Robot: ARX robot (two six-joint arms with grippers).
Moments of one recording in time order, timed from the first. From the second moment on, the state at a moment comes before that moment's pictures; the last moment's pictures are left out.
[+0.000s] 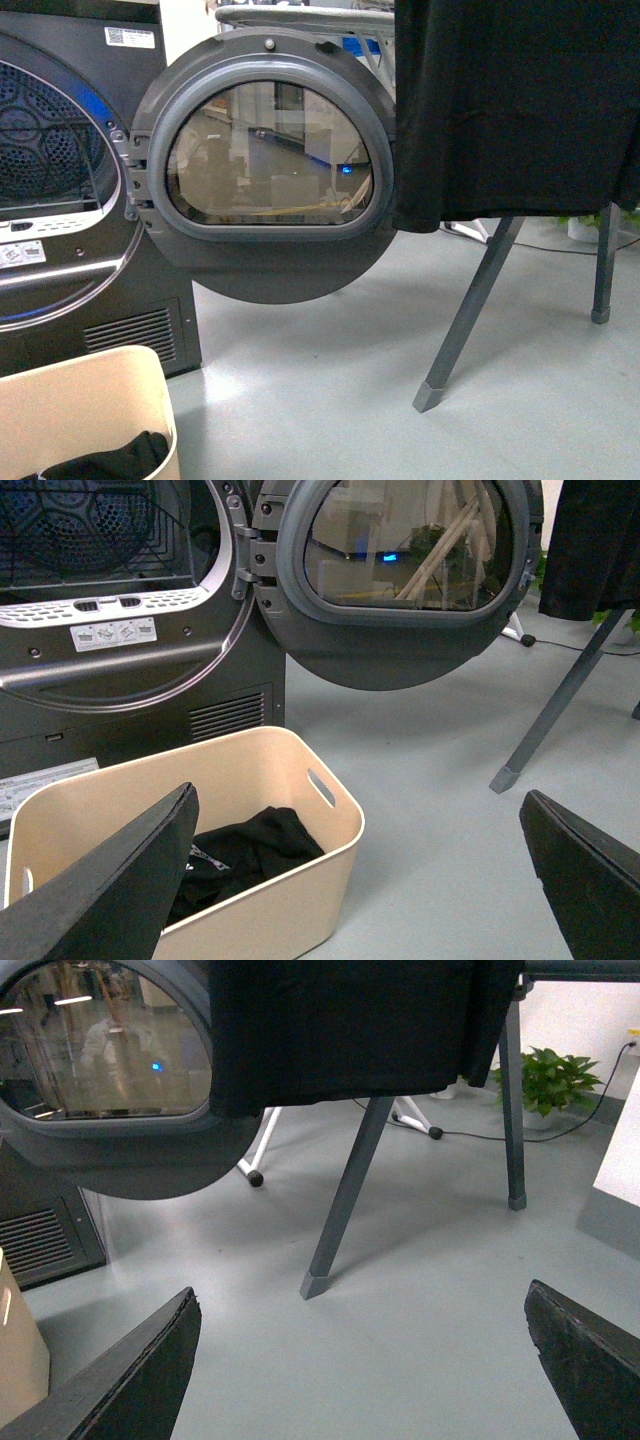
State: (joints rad) left arm 0.00 0.00 0.02 0.00 0.00 -0.01; right arm 0.00 0.00 0.01 0.00 0.00 0.00
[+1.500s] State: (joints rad) left arm 0.17 1.07 0.62 -0.04 -0.01 -0.14; right arm 0.01 0.97 0.46 0.10 -0.33 0.09
